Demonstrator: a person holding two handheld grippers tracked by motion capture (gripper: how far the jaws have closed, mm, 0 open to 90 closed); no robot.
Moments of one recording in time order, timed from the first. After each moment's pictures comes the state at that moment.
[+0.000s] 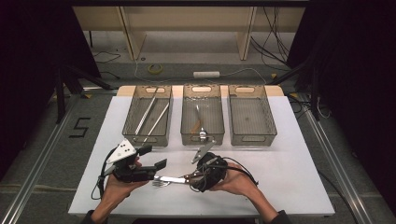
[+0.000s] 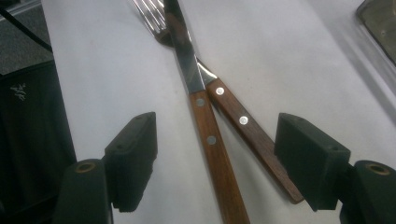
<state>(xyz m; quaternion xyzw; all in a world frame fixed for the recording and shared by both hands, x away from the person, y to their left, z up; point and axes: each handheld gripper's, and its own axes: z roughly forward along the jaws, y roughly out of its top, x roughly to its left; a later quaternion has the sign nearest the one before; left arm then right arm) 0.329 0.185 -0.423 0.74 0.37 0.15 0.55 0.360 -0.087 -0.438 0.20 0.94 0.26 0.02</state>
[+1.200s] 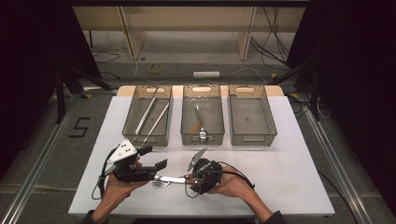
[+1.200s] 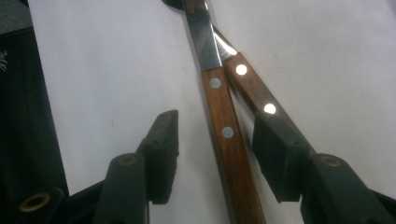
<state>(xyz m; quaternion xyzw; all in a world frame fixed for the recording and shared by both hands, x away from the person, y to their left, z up) 0.329 0.183 -0.423 0.74 0.36 0.15 0.54 0.359 -0.074 -0.461 0.17 0.96 0.22 0.01</state>
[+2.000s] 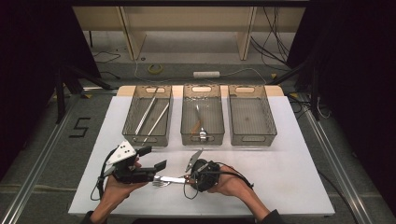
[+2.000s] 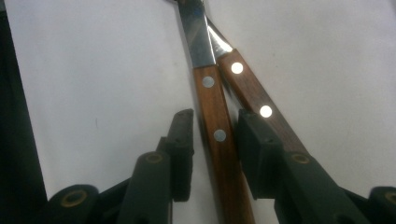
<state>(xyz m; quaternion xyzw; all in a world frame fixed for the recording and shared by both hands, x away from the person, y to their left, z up) 0.326 0.185 -0.423 0.74 0.36 0.15 0.54 0.361 -0.069 -0.466 0.15 0.97 0.20 0.04</state>
